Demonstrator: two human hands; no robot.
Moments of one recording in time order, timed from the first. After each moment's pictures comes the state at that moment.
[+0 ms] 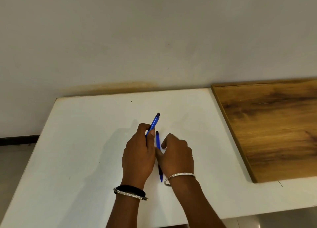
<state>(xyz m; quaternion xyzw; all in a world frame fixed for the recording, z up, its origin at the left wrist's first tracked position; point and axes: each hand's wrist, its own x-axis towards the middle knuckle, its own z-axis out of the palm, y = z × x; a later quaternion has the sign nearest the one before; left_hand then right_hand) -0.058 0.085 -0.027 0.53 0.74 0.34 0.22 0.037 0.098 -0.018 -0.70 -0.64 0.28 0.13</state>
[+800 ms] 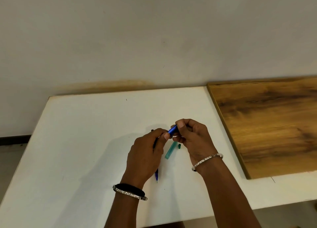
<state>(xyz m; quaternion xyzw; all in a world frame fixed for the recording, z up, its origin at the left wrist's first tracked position) -0.044 0.085 -0.021 0.61 0.65 0.31 0.31 0.095 0.129 -0.005 -0.55 -0.40 0.59 0.44</state>
